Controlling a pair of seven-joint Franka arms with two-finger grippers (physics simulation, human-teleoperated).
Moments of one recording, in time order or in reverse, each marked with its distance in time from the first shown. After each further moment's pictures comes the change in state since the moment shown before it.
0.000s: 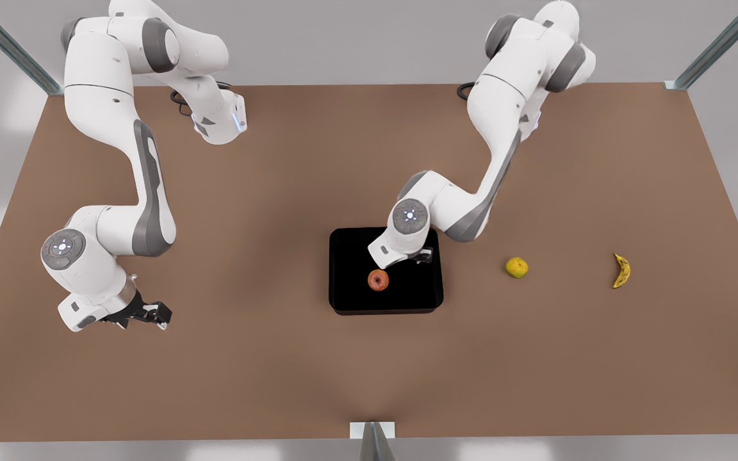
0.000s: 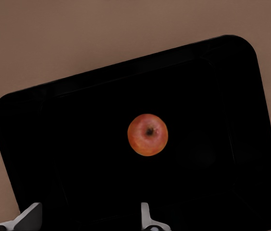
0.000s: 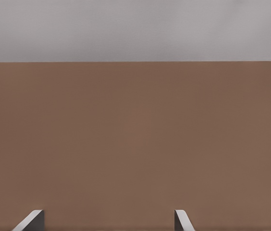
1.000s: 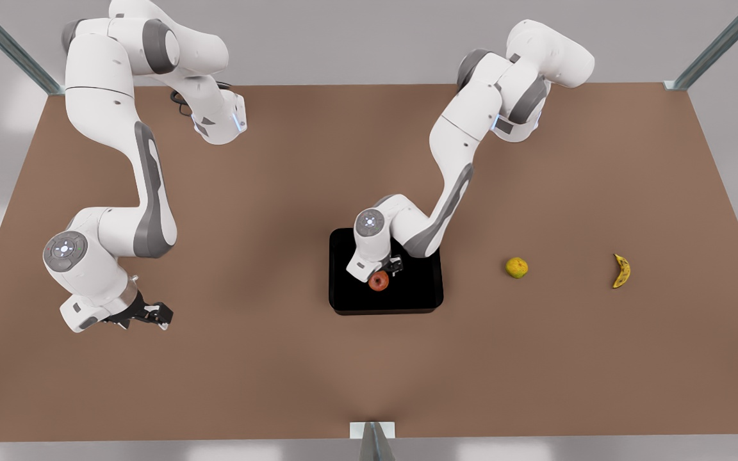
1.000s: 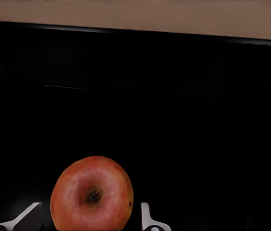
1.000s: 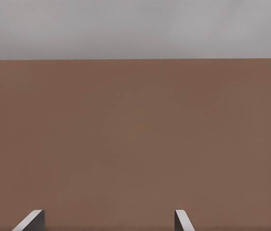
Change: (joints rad) left arm -0.089 0.261 0.011 0.073 0.195 0.296 -0.546; right arm 0.000 0.008 0.000 0.000 0.000 0.000 0.003
